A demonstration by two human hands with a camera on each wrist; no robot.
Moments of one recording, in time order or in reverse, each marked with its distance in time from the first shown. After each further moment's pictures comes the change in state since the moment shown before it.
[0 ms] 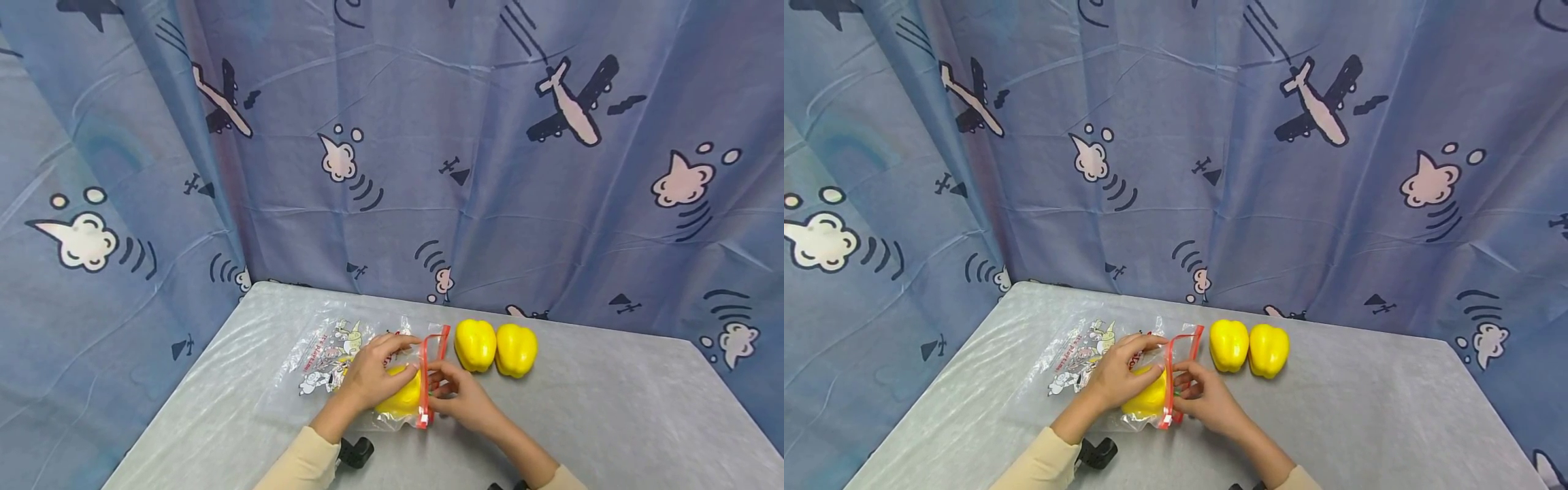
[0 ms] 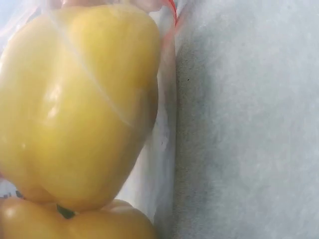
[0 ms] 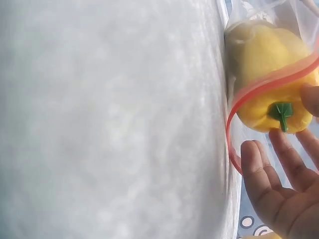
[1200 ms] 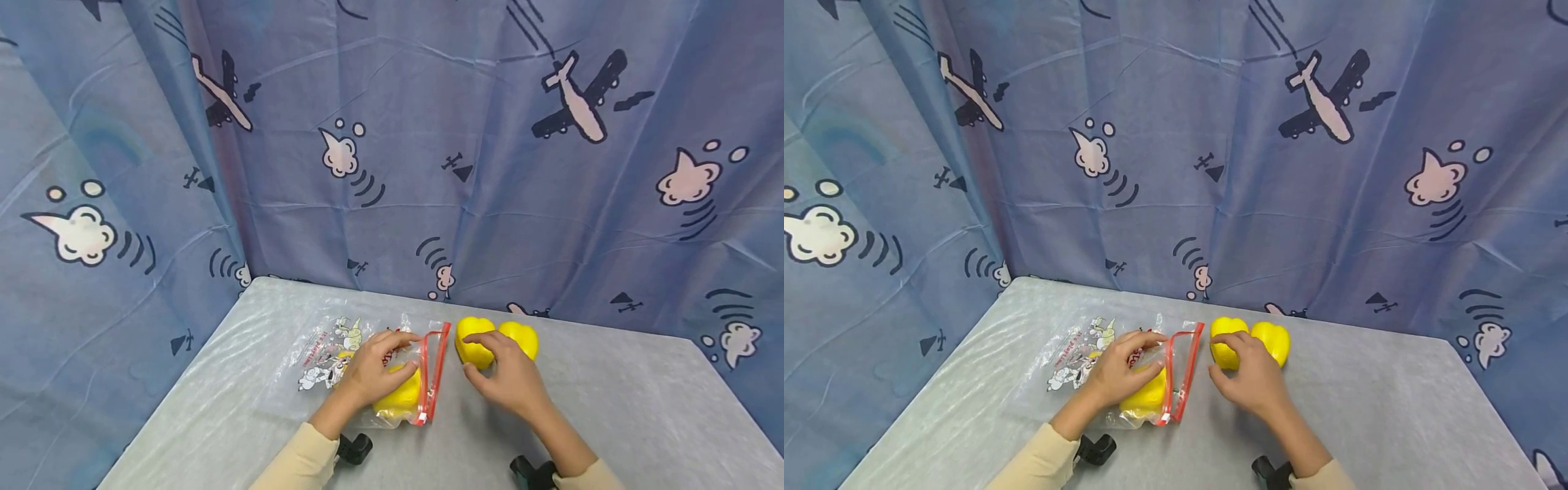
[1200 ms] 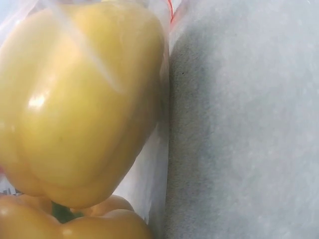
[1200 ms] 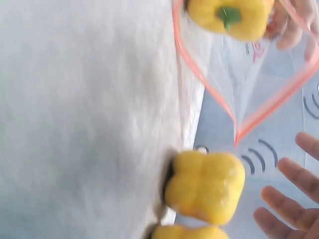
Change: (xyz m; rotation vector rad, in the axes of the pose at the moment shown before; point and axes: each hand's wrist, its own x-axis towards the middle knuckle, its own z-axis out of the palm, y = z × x) left_hand -0.002 -0.005 0.001 -0.030 -0.005 -0.023; right_hand -0.010 -0.023 -0.049 -0.767 0.390 -0.082
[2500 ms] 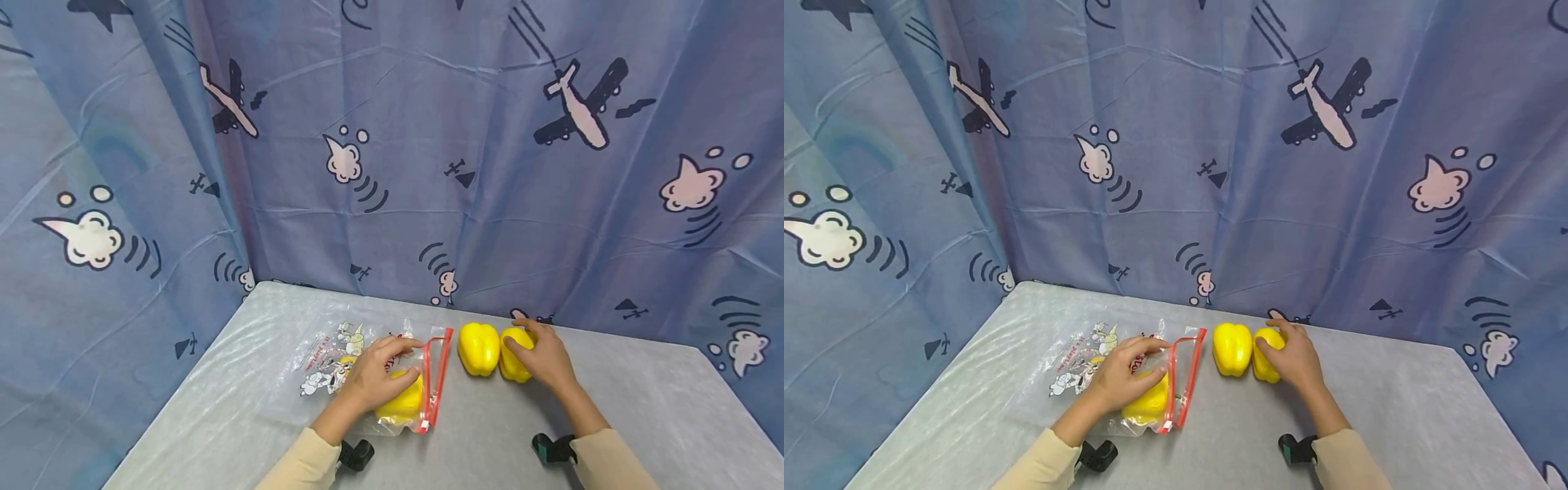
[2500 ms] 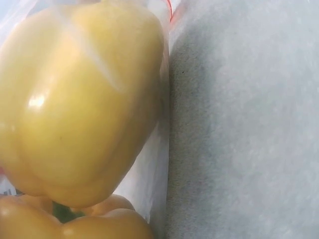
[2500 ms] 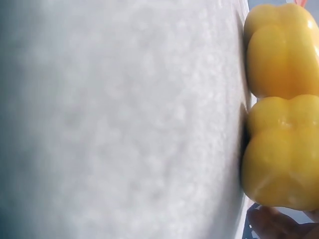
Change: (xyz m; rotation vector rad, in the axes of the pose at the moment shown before) left_hand -0.001 0.002 -0.001 0.021 -0.035 -0.024; right_hand 0.031 0.105 0.003 0.015 -0.057 0.289
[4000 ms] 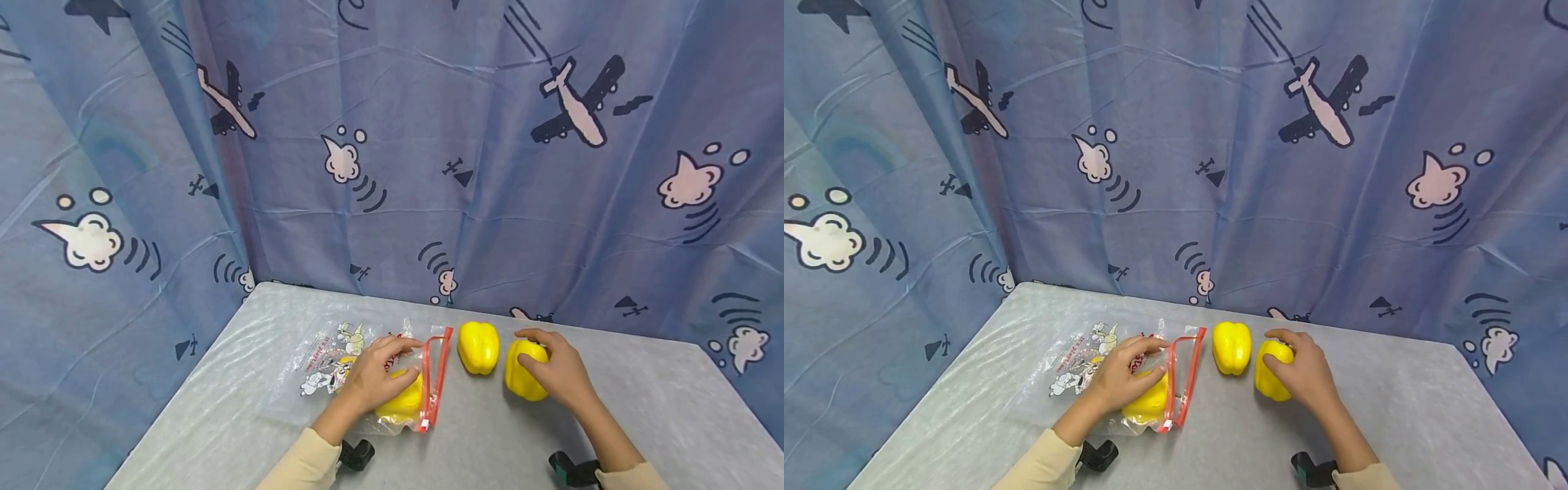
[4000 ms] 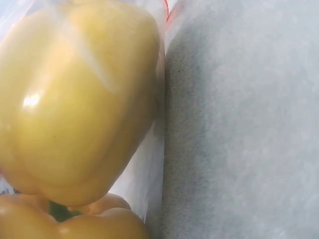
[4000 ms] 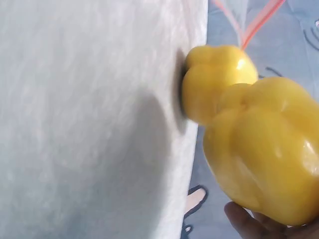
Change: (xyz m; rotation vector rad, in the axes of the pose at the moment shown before) left_hand -0.001 0.001 0.001 0.010 0.013 -0.010; right_hand -0.044 -0.032 -0.036 0.047 -0.011 -0.056
